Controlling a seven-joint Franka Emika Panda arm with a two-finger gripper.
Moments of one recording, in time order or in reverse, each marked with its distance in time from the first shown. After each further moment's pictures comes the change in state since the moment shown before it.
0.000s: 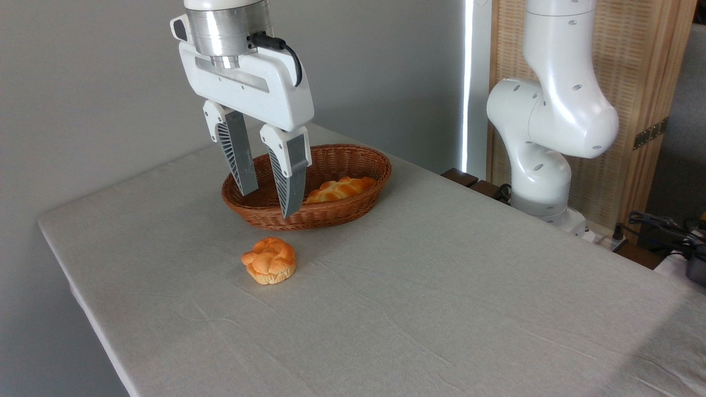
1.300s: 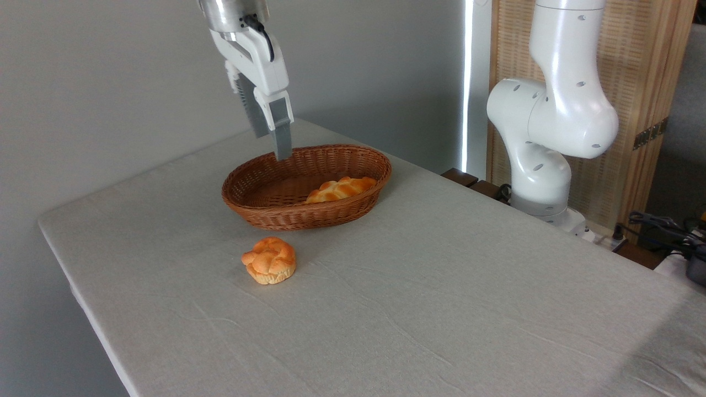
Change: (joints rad) arm -0.012 -0.146 -0.314 -0.208 -0.119 -0.006 0.009
